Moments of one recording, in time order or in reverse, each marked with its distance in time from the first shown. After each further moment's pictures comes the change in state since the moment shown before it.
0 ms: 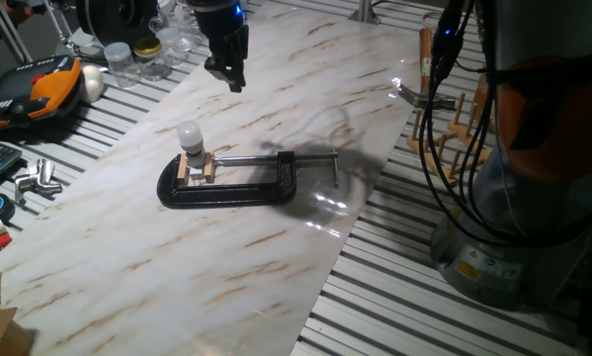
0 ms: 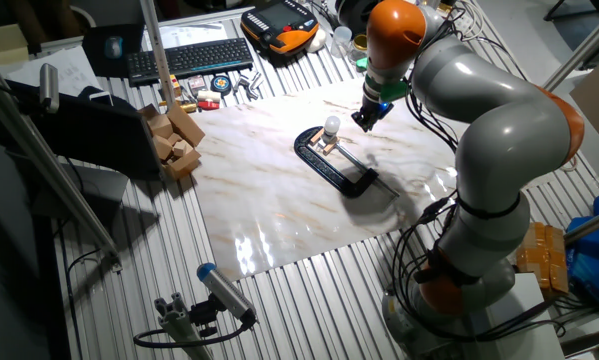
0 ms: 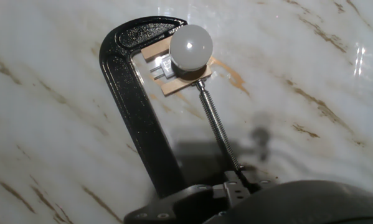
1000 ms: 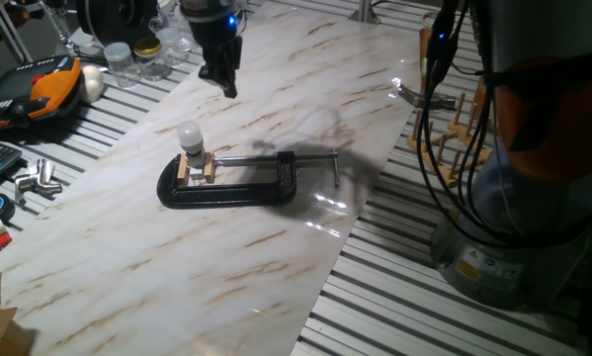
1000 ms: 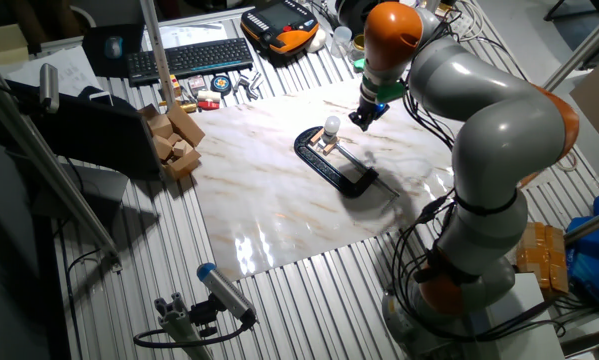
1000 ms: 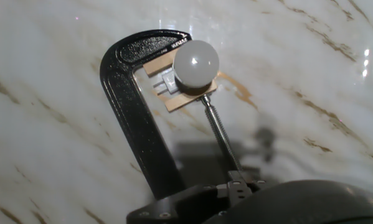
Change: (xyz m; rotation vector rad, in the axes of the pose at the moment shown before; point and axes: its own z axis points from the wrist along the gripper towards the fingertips) arm -0.023 0.010 0.021 -0.002 -0.015 0.029
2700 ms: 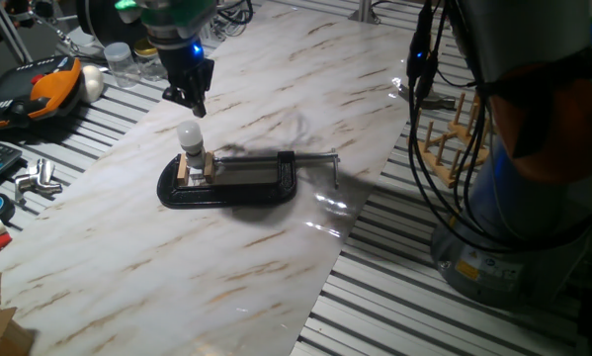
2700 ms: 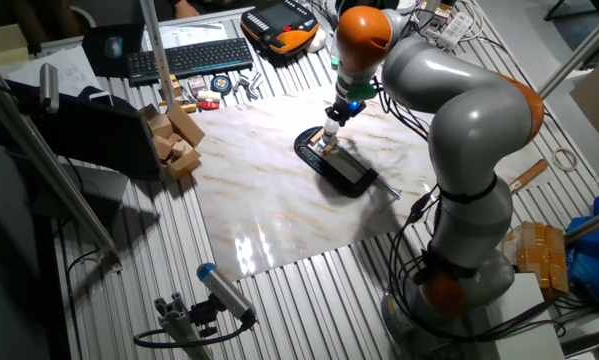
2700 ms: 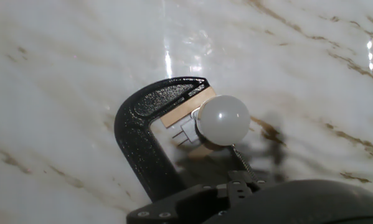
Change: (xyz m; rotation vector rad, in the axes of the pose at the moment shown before) arm -0.053 0.027 0.028 -0.007 -0.030 0.103
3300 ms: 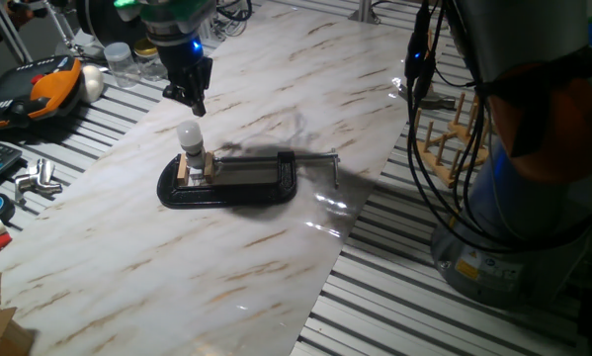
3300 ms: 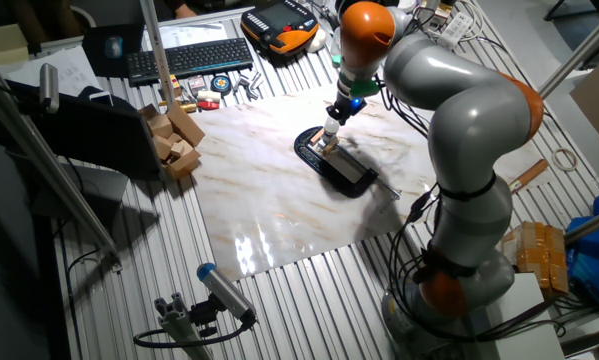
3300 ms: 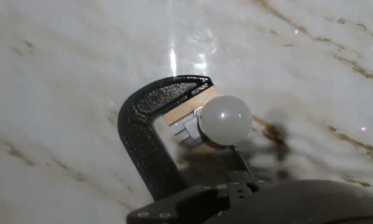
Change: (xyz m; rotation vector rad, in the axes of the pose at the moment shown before) arm 0.000 0.000 0.000 -0.019 0.021 -0.040
